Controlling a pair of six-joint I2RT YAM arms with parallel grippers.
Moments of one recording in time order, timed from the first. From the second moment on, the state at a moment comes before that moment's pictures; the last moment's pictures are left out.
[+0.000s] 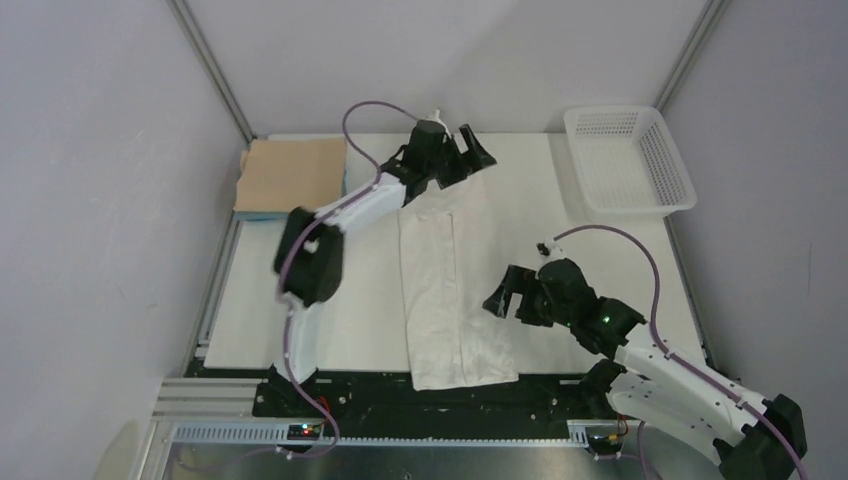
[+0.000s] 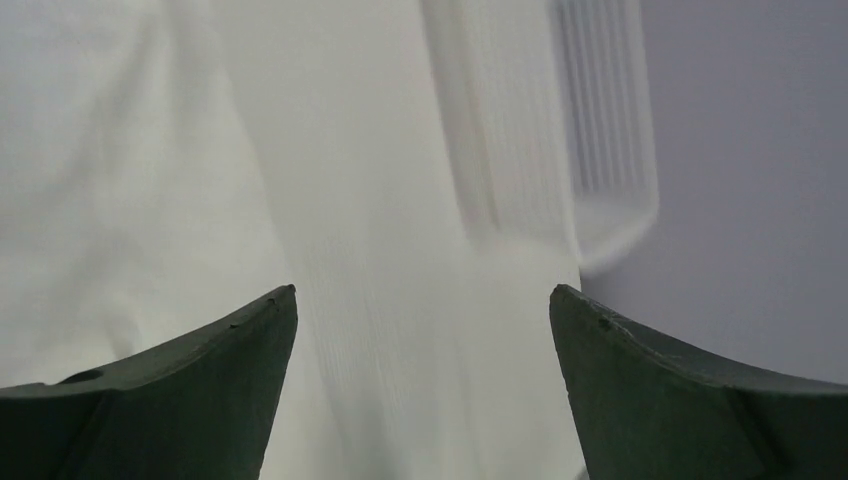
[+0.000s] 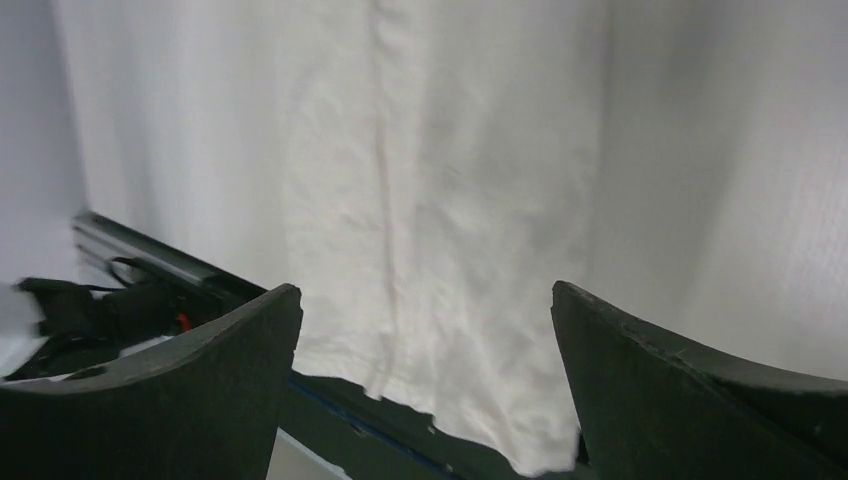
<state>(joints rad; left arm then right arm) -0.54 2.28 1.90 -0.04 0.20 -0.93 0.74 0.79 0.54 -0.41 -0.01 0.85</state>
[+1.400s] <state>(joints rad) -1.46 1.20 0.53 -0.44 -0.20 -1.12 0.86 0.78 0.28 -0.56 -0.25 1.01</state>
